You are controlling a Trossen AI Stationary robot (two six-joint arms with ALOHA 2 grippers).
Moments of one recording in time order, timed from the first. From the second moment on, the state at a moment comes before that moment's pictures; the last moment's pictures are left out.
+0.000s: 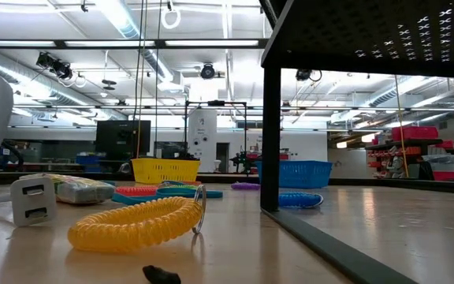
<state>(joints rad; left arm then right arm) -0.52 2.14 2.05 -0.83 -0.23 0.07 0.38 0.75 0.74 -0.52 0.34 0.07</state>
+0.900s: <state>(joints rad) -0.52 2.17 2.05 -0.81 -0.13 0.38 0.38 0.75 0.74 -0.52 0.37 0.06</state>
